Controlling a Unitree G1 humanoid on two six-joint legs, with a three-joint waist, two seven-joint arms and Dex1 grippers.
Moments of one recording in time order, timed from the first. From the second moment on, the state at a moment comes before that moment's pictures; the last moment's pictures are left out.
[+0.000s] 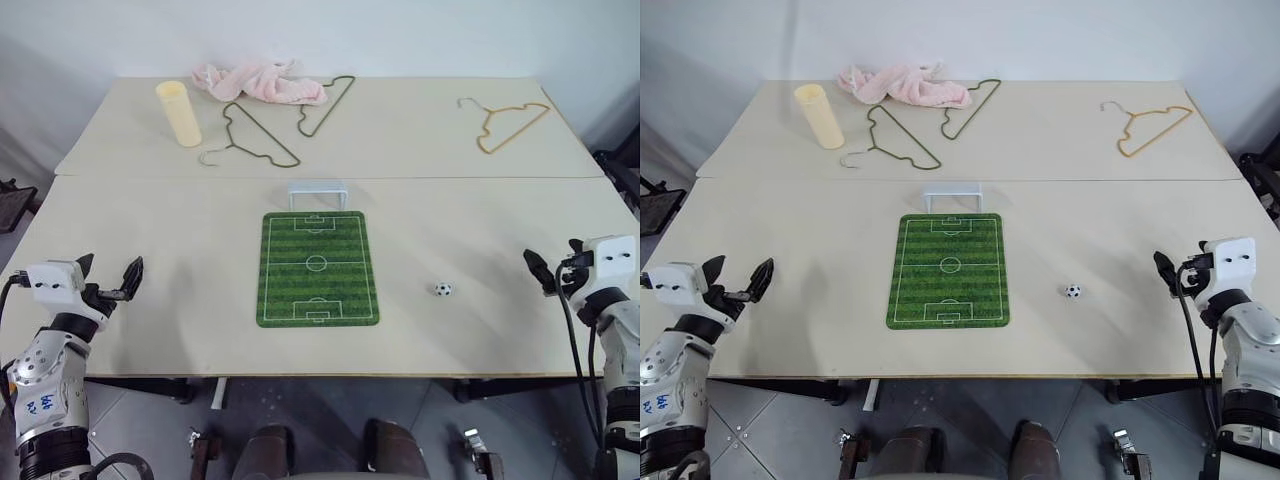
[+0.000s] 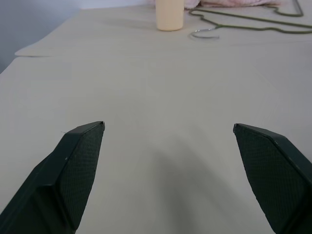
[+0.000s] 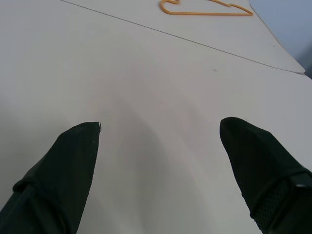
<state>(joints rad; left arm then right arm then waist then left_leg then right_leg) -0.10 0.54 0.51 0.25 -0.38 -0.01 -0.42 -0.31 -0.70 -0.40 0.55 0.25 -0.07 0.57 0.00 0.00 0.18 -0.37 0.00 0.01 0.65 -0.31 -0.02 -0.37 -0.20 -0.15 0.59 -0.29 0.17</state>
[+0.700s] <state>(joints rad) -0.19 0.66 0.37 0.25 -0.43 -0.03 -0.87 -0.27 -0.80 -0.19 0.01 0.39 0.33 0.88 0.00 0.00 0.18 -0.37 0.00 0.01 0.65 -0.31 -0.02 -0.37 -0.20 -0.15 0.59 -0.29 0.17</state>
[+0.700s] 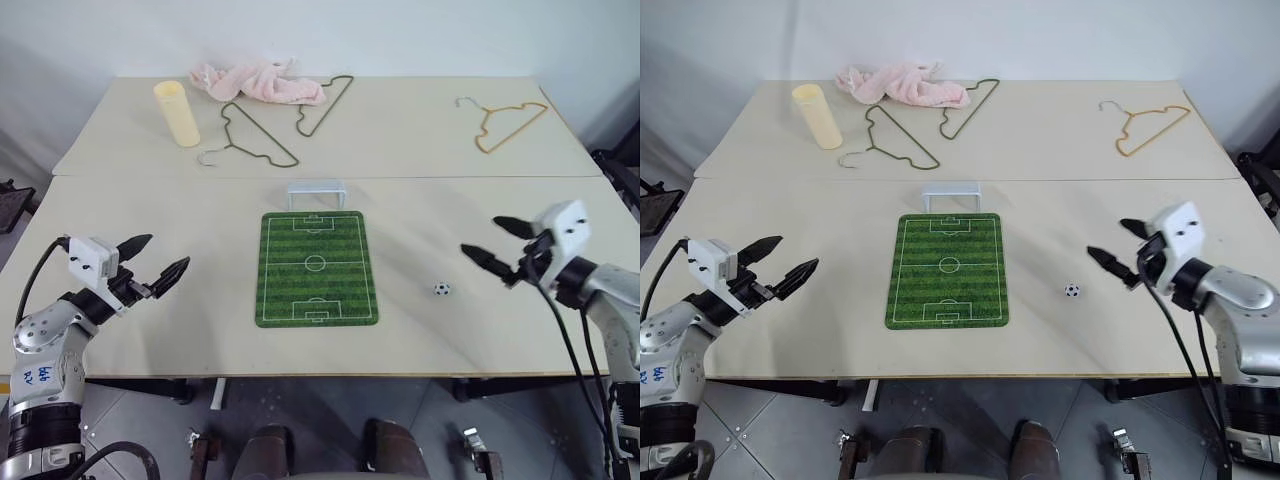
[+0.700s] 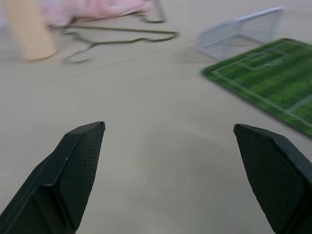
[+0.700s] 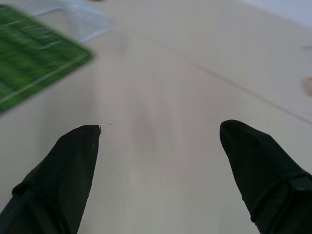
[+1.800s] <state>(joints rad) -0.15 0.63 0.37 0.21 -0.49 -0.07 -1.06 -0.42 -0.77 0.00 0.37 0.23 0.06 1.21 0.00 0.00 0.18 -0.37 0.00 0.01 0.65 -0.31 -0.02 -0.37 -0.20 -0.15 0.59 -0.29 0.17</state>
